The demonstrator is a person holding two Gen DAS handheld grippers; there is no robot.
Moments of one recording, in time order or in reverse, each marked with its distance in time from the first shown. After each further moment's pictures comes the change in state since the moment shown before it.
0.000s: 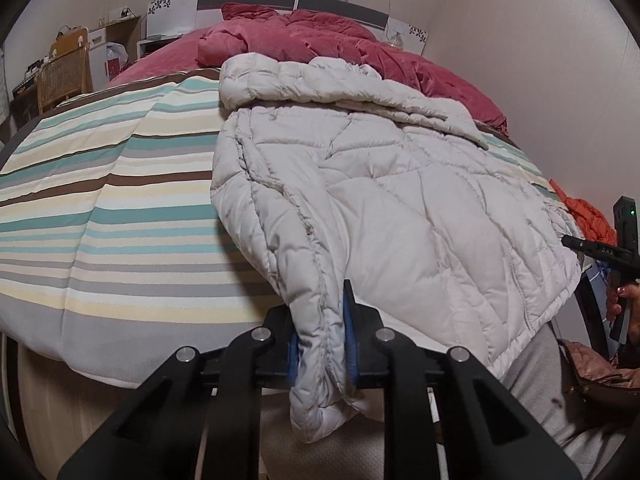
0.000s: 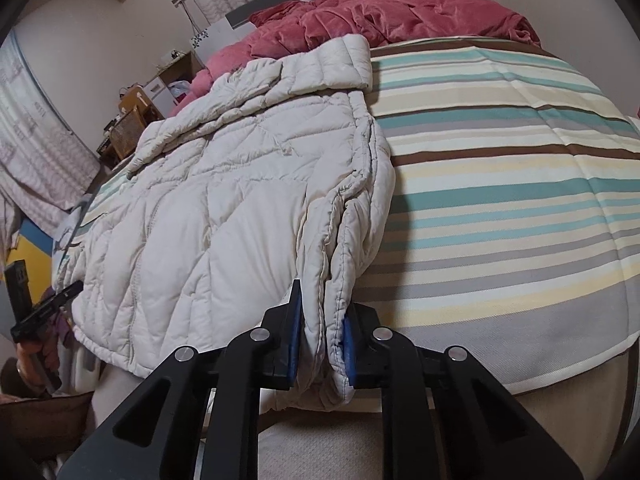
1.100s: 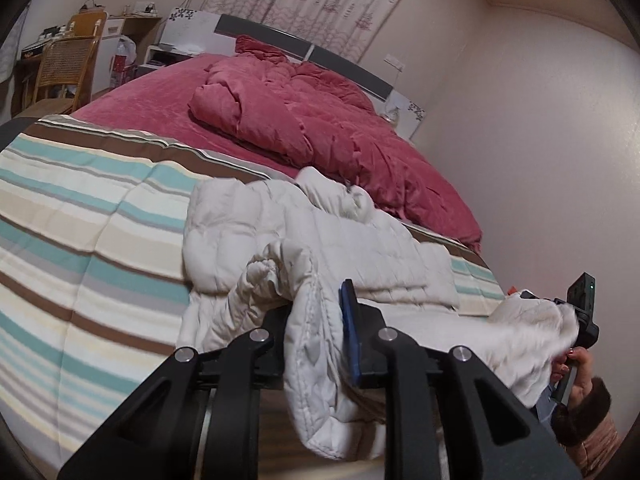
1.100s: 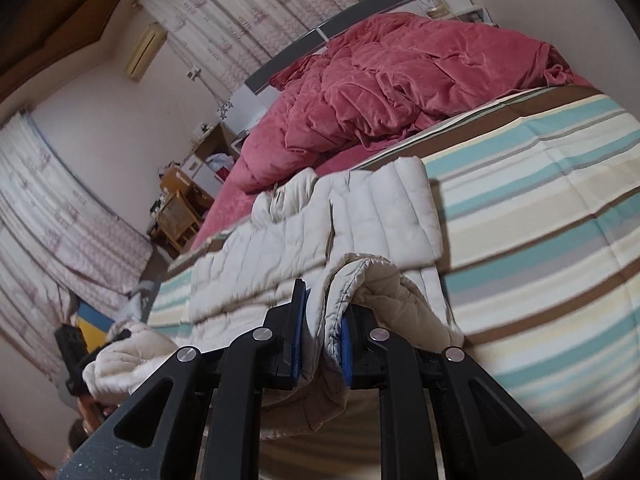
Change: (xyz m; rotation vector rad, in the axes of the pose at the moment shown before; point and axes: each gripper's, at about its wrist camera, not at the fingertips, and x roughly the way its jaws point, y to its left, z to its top) left arm 0.016 0.030 0.185 -0.211 -0.186 -0.141; right arm -0.007 0.003 0.172 0.187 -0.164 0.228
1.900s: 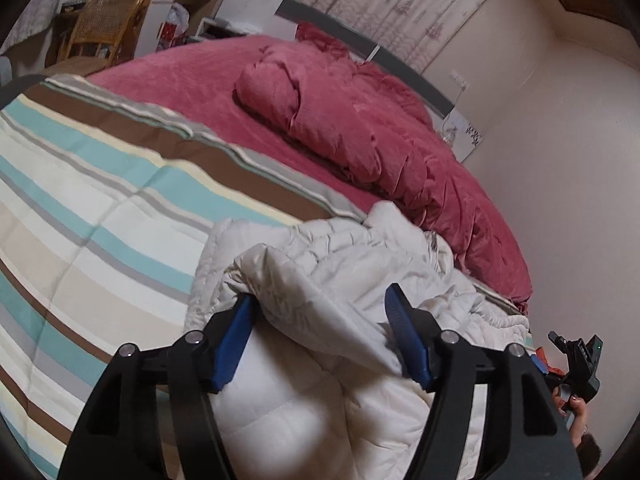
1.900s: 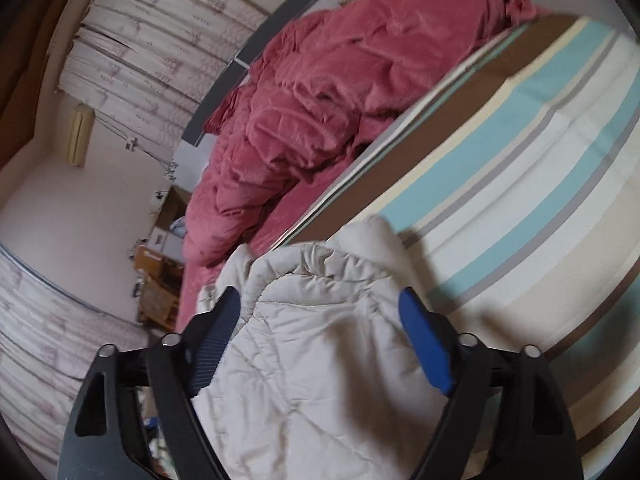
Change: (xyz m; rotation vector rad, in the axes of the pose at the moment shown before) left arm 0.130 0.064 0.061 -0.175 -0.024 0.105; right arm 0.112 -0.074 0.074 0.280 -0.093 -0.073
